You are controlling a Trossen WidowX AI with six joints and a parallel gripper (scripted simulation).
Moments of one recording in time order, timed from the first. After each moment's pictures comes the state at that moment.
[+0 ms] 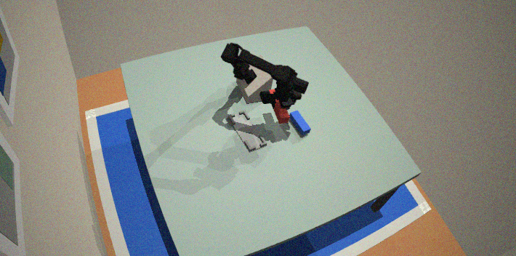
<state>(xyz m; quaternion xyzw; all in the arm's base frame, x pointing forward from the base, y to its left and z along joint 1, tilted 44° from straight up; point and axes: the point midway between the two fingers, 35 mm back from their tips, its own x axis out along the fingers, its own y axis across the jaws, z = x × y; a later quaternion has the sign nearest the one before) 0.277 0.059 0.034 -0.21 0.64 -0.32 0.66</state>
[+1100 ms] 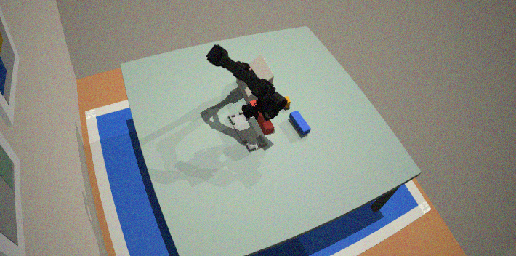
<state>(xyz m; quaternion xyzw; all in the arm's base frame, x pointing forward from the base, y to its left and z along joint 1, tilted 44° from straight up) 0.279 -0.033 0.065 -0.24 0.67 -0.27 0.65</state>
